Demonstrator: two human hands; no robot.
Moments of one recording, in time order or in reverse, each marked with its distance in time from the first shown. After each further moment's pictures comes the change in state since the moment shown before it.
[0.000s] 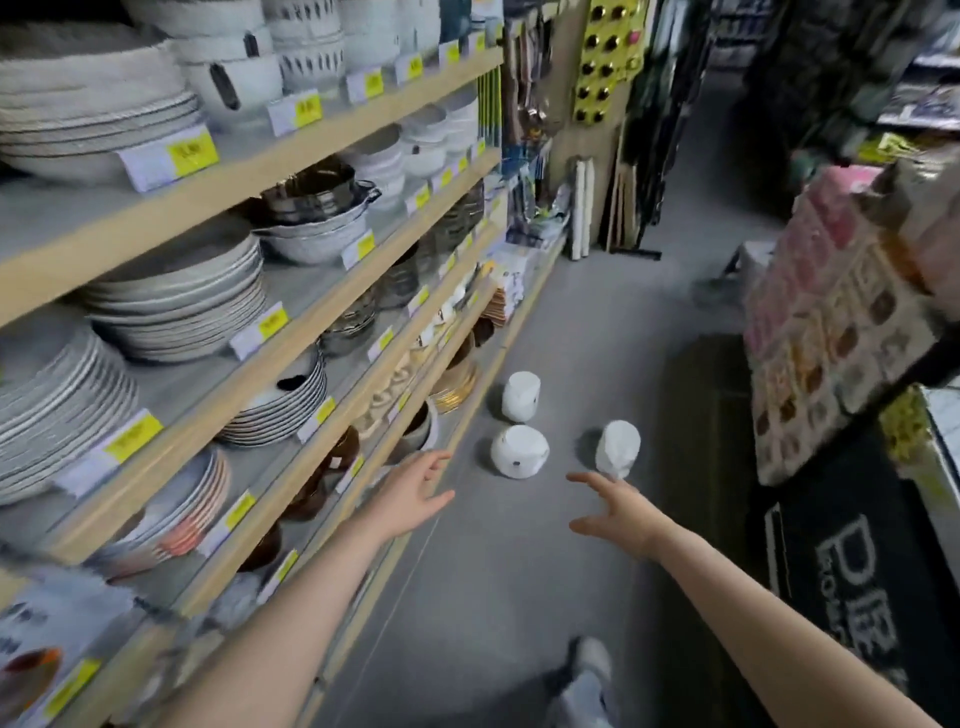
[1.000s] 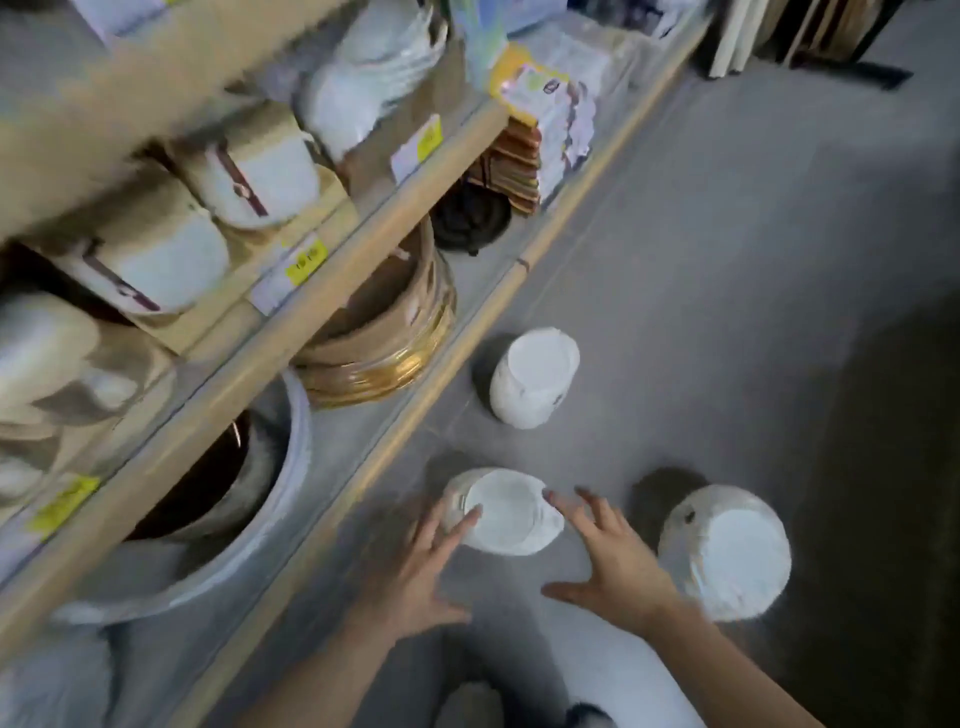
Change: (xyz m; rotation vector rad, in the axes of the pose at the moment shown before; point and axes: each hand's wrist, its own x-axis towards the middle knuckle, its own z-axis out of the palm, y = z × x) left_hand 0.543 -0.228 0.359 0.252 -0.249 -0.172; right_hand 0.636 0.309 0.068 -0.176 -0.200 -0.251
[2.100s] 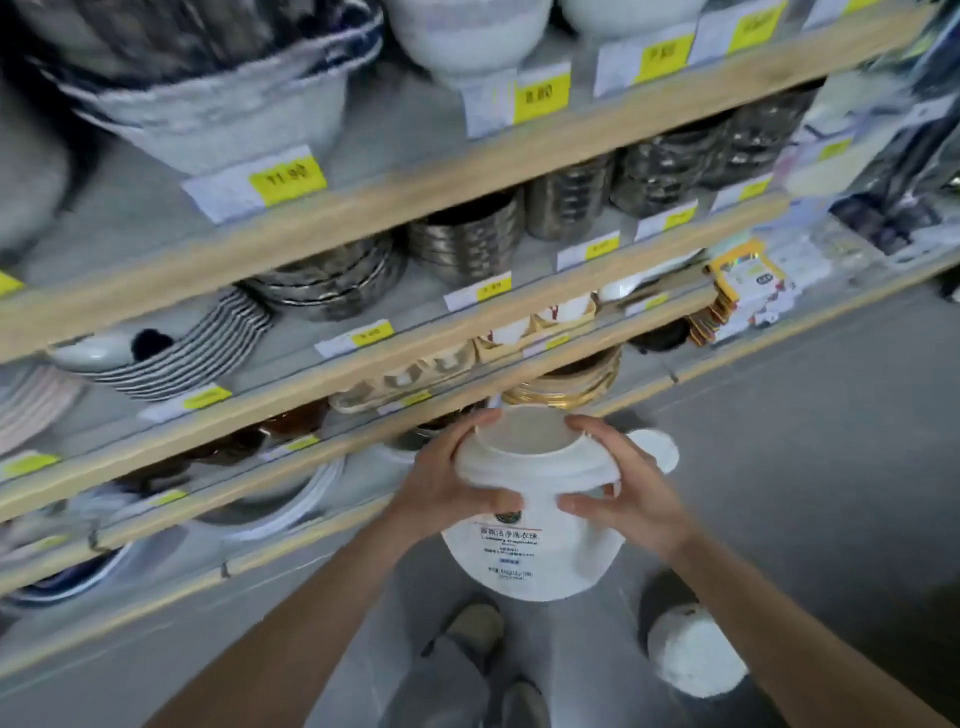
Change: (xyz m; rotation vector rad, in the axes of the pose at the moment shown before) left_hand -0.237 0.115 -0.296 -1.062 0.657 -0.356; right_hand -0.074 -0.256 -0.255 0.416 -0.150 -0.569
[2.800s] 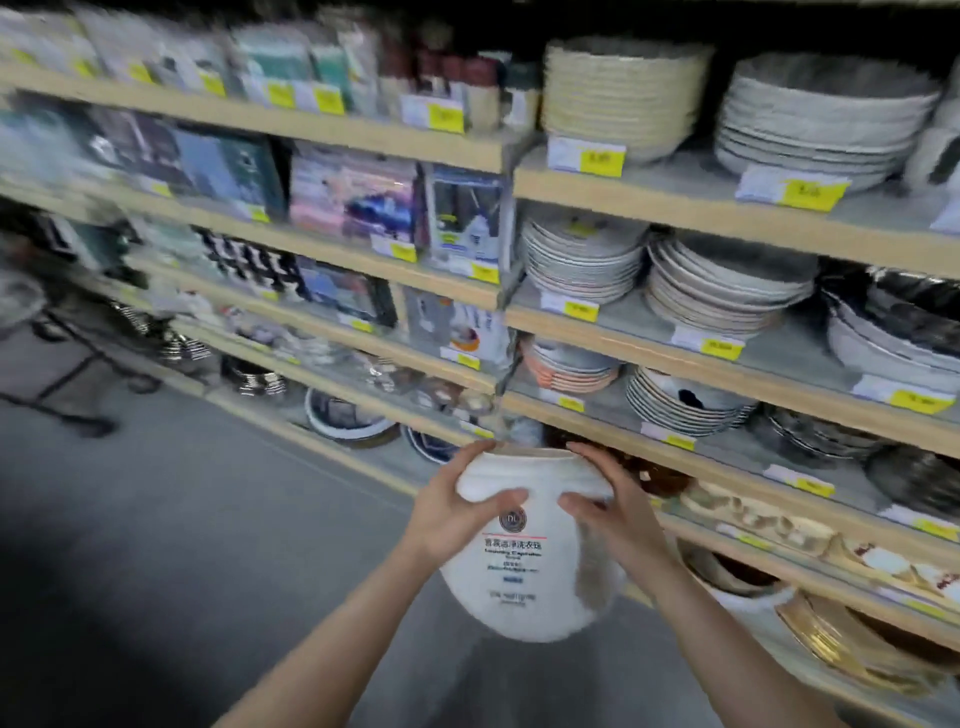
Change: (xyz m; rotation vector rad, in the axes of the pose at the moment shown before) left_hand -0.466 -0.021 -0.241 -0.217 0.952 -0.175; right_hand -0.094 -0.358 0.349 0.132 -0.512 -0.266
